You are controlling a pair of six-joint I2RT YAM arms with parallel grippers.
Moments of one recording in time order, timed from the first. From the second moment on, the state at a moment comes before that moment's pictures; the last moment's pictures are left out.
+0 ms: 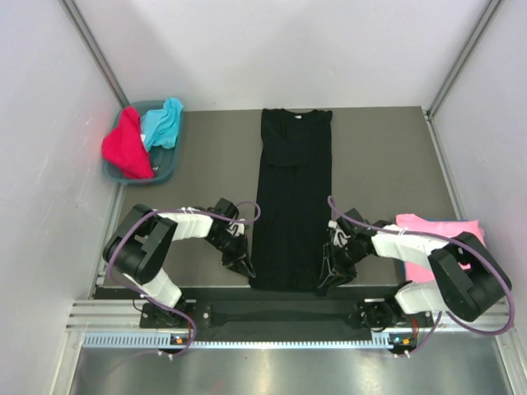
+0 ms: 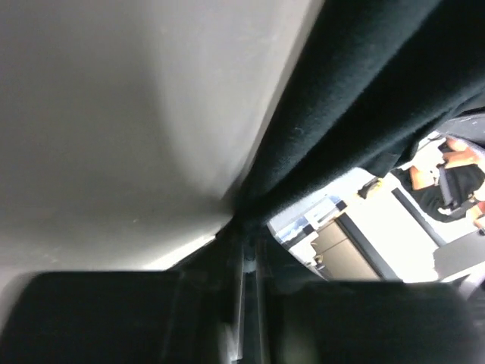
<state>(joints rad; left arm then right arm) -0.50 1.64 0.66 -0.49 0.72 -0.63 0.56 1.33 0.48 -0.52 -0.58 0.64</state>
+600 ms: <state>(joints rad) -0.41 1.57 1.07 -0.71 0.53 -0.36 0.46 1.21 0.81 -0.64 -0.59 0.42</state>
